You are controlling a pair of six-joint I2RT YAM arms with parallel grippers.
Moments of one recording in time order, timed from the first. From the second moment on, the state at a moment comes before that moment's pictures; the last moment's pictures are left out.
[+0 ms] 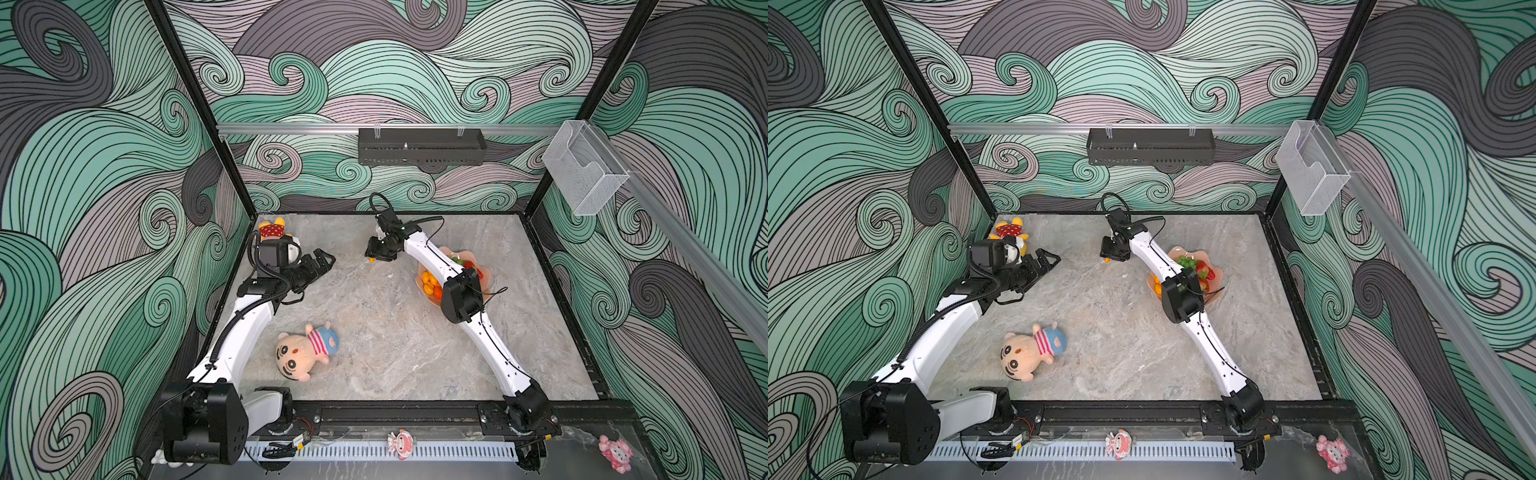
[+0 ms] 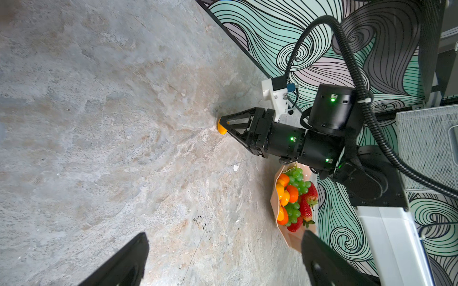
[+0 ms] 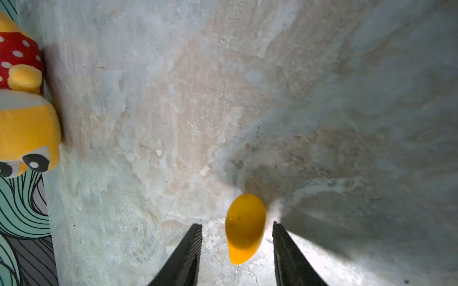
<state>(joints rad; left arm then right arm) -0.03 1.19 0.90 -0.41 0.44 -0.65 0.58 2.81 2.72 -0.94 -0.27 0.61</state>
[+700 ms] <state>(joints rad) -0.03 1.20 0.90 -0.43 0.46 -0.65 0.58 2.82 2.72 -0.93 -0.29 0.62</state>
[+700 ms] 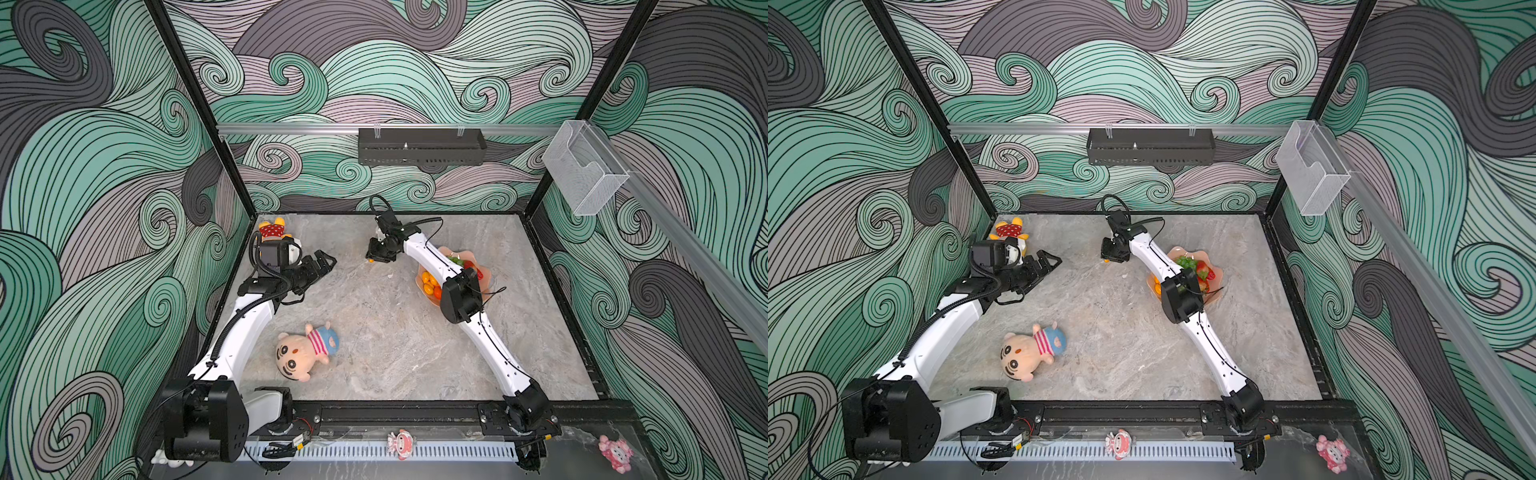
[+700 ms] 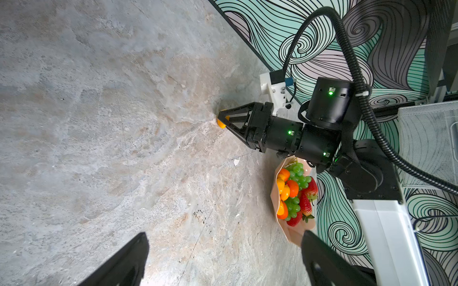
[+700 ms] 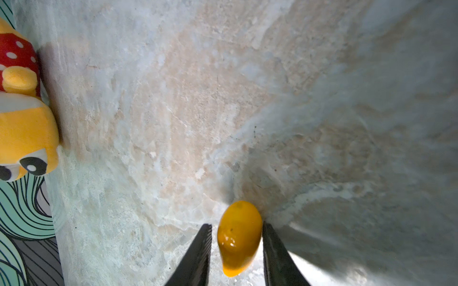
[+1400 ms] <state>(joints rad) -0.03 1.20 0.90 -0.42 0.51 -0.66 0.58 2.75 2.63 -0.95 -0.29 0.60</state>
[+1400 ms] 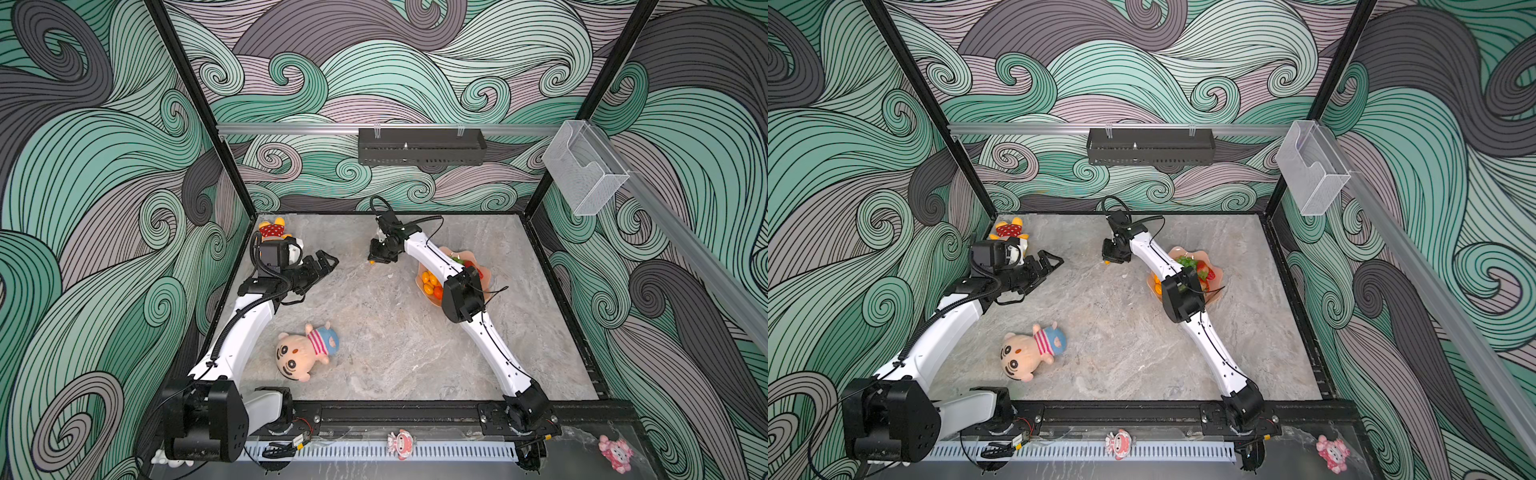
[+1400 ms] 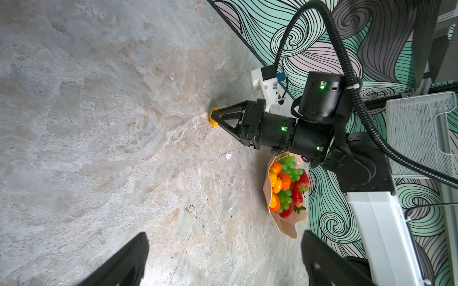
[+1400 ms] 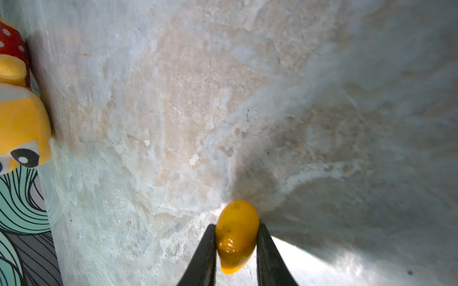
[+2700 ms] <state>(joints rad) -0.54 1.59 1.14 -0.26 0.32 -0.71 0.39 1.97 1.62 -0.80 -0.17 0.50</state>
